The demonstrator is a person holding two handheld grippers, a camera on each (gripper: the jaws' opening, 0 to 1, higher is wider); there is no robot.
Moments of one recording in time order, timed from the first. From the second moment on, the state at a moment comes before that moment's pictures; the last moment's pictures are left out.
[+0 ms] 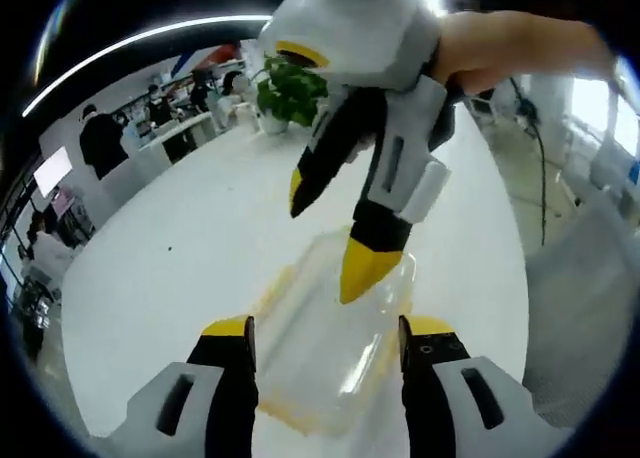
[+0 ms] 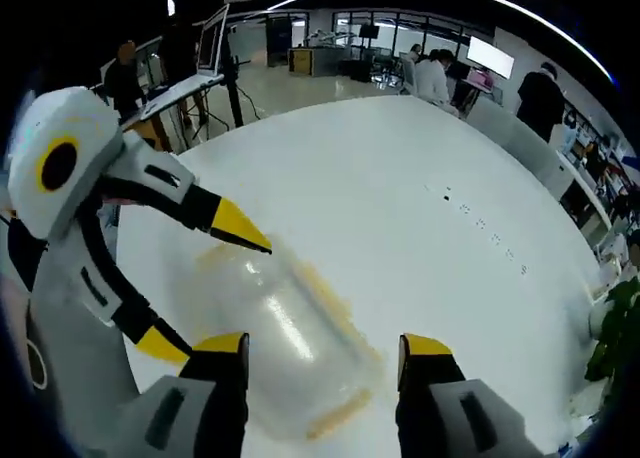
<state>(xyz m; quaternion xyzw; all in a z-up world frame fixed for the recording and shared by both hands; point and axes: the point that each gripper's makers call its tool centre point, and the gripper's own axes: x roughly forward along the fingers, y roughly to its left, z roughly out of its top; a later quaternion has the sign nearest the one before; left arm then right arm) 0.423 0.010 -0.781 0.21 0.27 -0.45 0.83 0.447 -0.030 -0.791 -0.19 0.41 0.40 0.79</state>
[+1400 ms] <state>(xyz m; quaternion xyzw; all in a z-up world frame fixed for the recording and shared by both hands) 0.428 0.069 -0.820 -0.06 0.39 -0.33 0.86 0.420 -0.063 -0.824 0.01 0.45 0.34 0.82</state>
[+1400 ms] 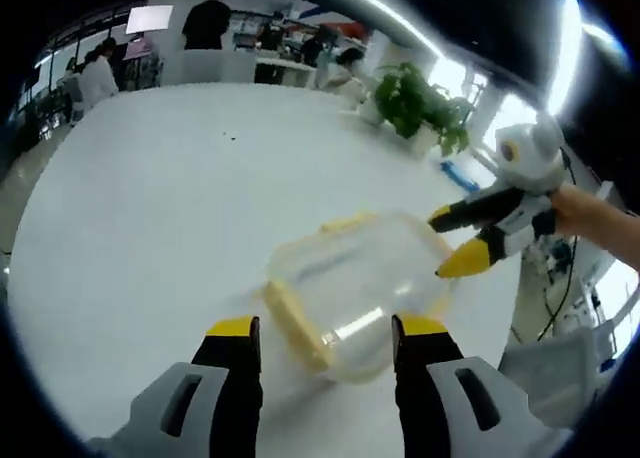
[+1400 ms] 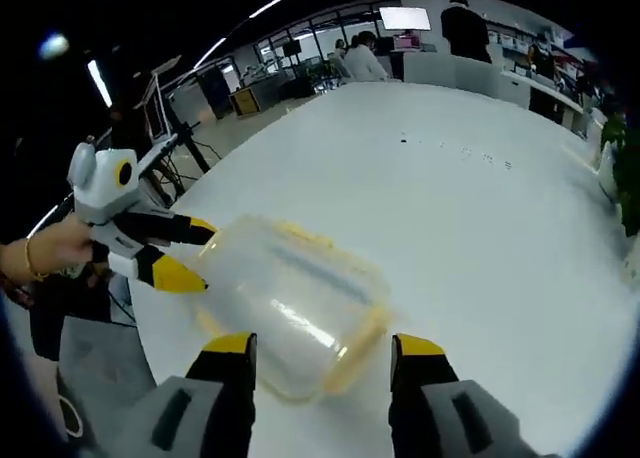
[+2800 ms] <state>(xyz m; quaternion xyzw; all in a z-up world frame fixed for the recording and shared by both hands) 0.429 0.053 -0.827 -0.11 0.41 -0.33 0.84 0.419 -0.049 -0.831 0.10 0.48 0.33 0.81</state>
